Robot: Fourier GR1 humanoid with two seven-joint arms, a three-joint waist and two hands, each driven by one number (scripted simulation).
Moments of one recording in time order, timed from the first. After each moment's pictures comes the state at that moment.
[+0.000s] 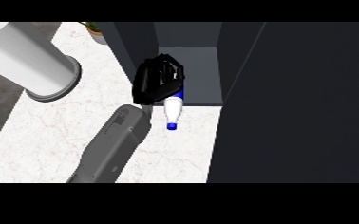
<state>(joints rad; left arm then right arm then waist) -0.66 0.01 -0.28 -0.84 0.51 0.21 -0.57 0.18 -0.47 0.74 -2.49 0.05 -0.50 0.15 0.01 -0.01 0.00</state>
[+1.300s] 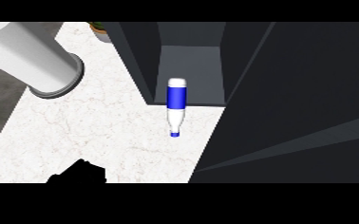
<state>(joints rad) 0.37 0.33 -0.48 -1.97 0.50 0.23 -0.50 -0.08 -0.47 0.84 -2.47 0.04 -0.36 0.43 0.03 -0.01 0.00</state>
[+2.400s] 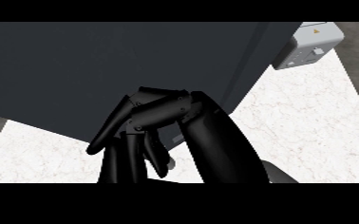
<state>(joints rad) 0.82 0.53 -0.21 -2.15 0.68 -0.07 -0.68 -0.71 -0.01 0.55 -2.00 -0.03 -0.38 0.64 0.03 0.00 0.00</state>
